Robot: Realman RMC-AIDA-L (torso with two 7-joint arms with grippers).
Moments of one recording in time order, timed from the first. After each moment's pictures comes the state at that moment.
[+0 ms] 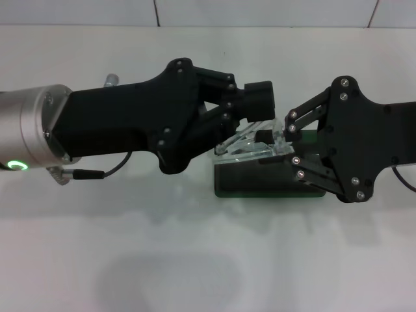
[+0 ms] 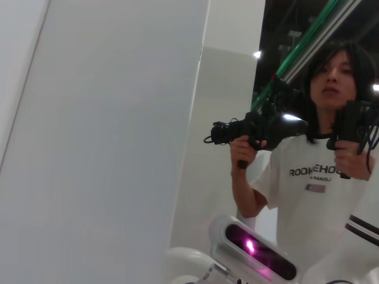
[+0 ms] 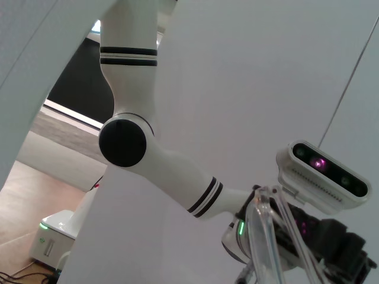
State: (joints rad) left arm -0.42 -2.09 1.28 0.92 1.19 1.82 -1.52; right arm 0.35 2.02 -1.30 -1.20 -1.33 -1.75 1.05
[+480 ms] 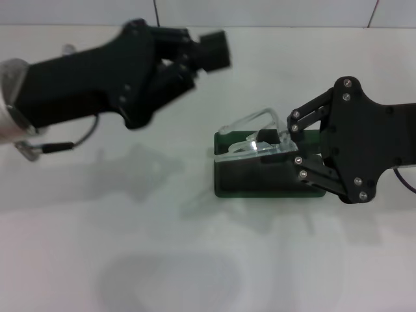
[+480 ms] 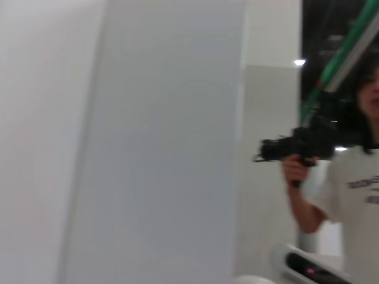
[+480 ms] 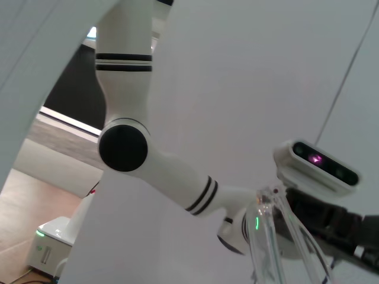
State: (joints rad) left arm -0.42 -2.08 1.14 0.92 1.21 1.82 -1.50; right arm 0.34 2.02 -1.30 -1.19 -1.32 -1.75 1.06
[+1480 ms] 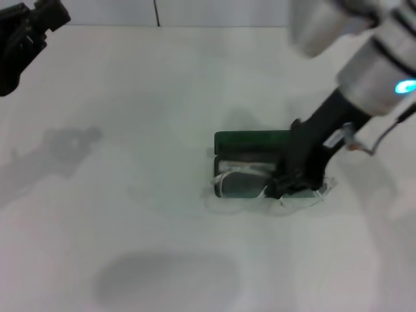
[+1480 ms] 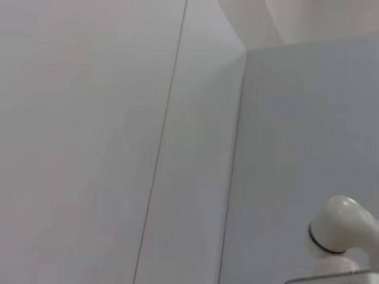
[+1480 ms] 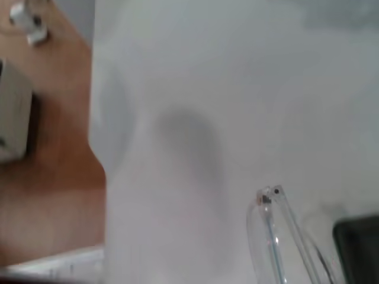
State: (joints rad) left arm -0.30 -2.03 0.82 0.82 1.25 1.82 -1.43; right arm 0.92 2.02 -1.40 -1.17 -2.24 -1.81 2.26
